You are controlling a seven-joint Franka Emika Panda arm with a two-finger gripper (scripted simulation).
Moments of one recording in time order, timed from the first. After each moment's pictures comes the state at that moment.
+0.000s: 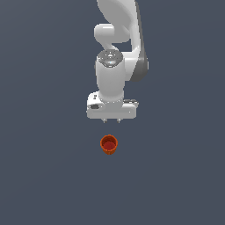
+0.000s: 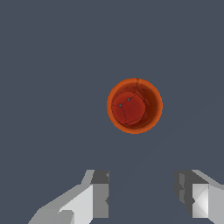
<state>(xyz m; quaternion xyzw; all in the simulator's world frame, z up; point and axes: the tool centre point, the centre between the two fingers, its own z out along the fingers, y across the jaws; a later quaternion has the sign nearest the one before) 0.010 -0.003 0.177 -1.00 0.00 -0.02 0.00</state>
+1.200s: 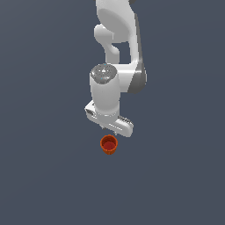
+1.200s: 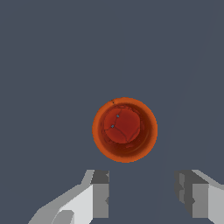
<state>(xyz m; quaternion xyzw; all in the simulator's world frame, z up) 0.045 -0.012 0.153 -0.97 0.25 -0.01 0.02</state>
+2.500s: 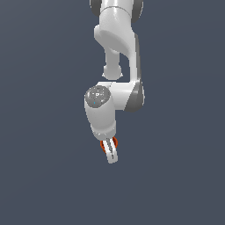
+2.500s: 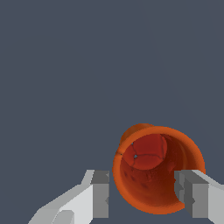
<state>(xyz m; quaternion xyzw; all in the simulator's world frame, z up) 0.093 -0.022 0.114 -0.80 0.59 0.00 0.04</state>
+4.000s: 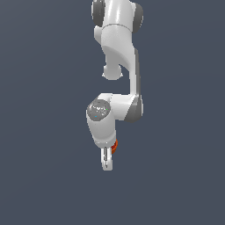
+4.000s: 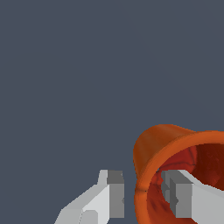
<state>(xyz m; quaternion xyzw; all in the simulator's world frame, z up) 0.107 -0.022 0.072 -0.73 0.68 0.00 0.04</state>
